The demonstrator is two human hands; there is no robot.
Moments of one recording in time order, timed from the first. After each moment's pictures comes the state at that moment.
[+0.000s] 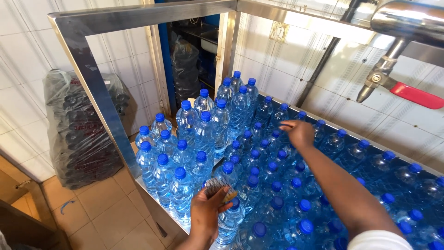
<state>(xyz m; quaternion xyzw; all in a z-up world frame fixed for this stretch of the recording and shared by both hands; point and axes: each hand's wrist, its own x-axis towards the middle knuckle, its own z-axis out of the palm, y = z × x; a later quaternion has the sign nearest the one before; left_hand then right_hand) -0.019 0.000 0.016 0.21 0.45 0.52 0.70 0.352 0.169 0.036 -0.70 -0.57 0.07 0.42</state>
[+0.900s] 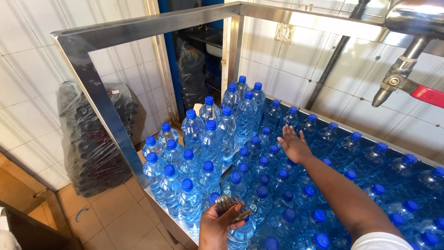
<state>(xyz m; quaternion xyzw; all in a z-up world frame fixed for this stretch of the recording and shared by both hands) -0.017 0.009 -0.009 0.16 0.47 0.46 0.73 0.382 0.227 -0.057 -0.73 -0.67 0.08 0.08</state>
